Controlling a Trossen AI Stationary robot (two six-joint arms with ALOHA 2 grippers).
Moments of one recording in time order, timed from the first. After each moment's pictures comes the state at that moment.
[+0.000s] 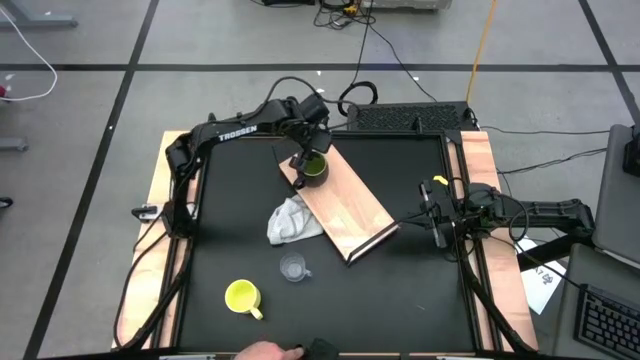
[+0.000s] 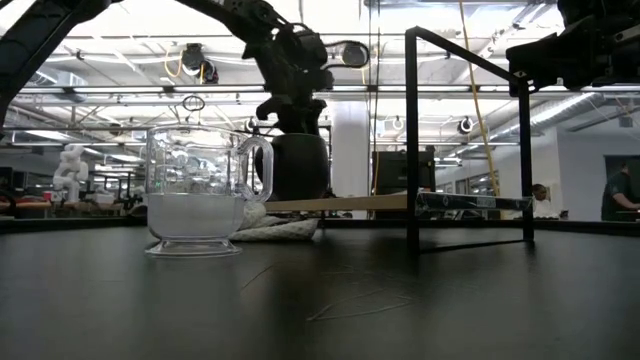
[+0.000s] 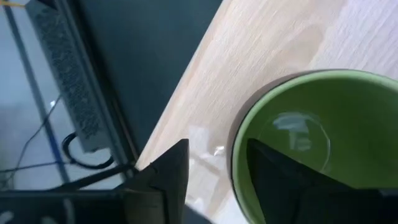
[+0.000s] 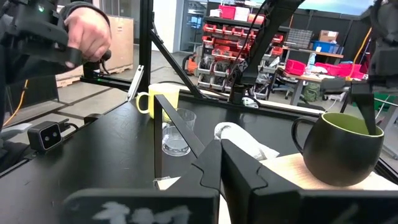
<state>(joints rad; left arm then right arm) 0.51 1.99 1.82 -0.91 0.16 0.96 -0.06 0.23 0.12 0.07 -0.26 -0.12</state>
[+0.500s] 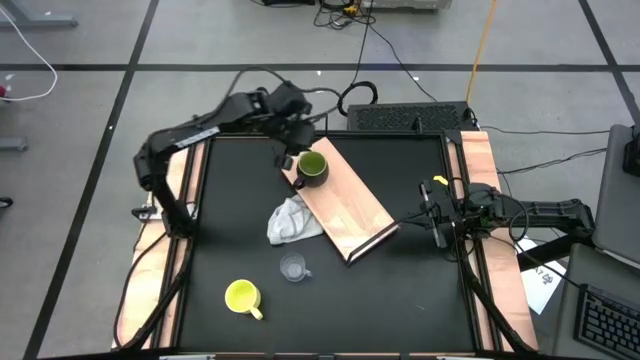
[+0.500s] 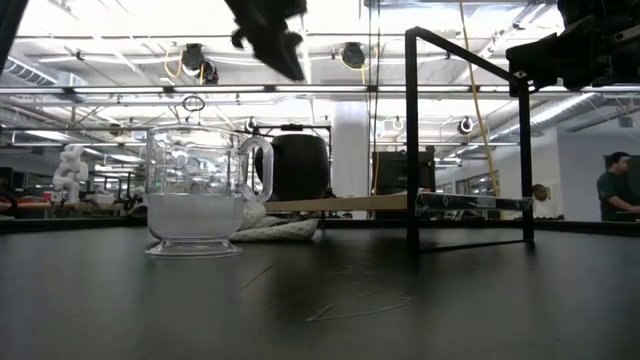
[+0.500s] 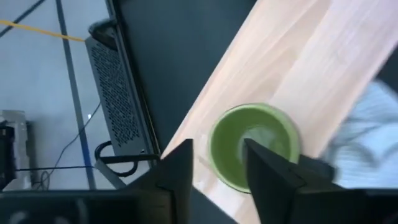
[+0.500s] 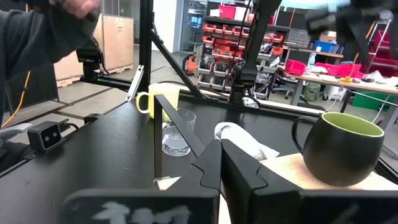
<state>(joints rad) 0.45 1.72 1.82 -1.01 0.17 0.84 -0.06 0.23 0.12 0.07 -0.26 -0.12</state>
